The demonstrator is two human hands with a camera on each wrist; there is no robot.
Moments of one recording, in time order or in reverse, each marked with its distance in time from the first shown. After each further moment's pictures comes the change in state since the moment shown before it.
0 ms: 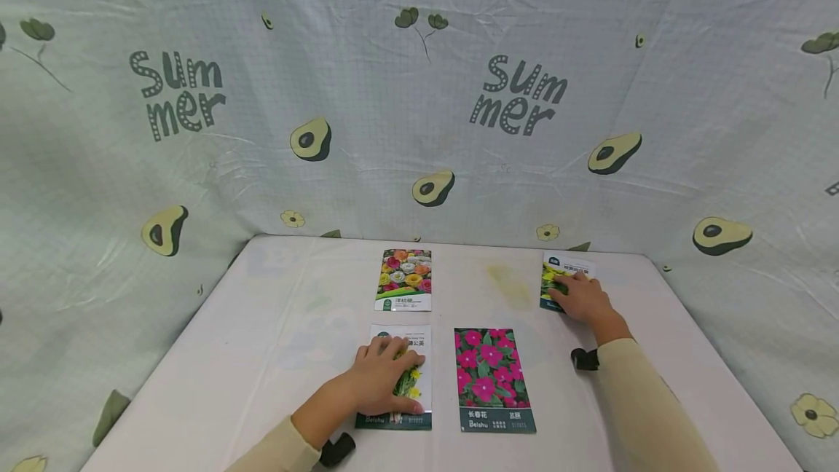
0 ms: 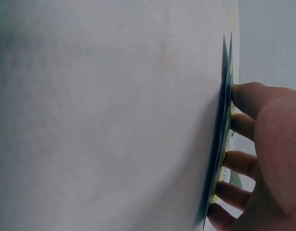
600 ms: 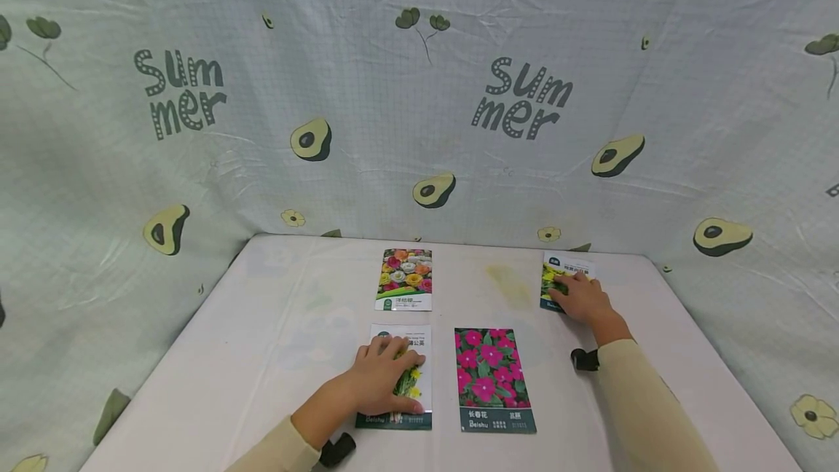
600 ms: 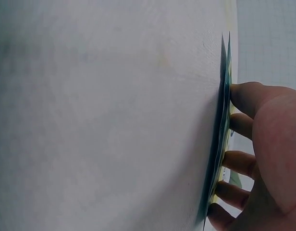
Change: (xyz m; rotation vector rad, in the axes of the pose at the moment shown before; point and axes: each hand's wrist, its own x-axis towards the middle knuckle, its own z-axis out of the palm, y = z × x) left_hand 0.000 -0.001 0.001 -0.003 0.006 0.005; right_hand -0.002 0.000 0.000 0.001 0.017 -0.013
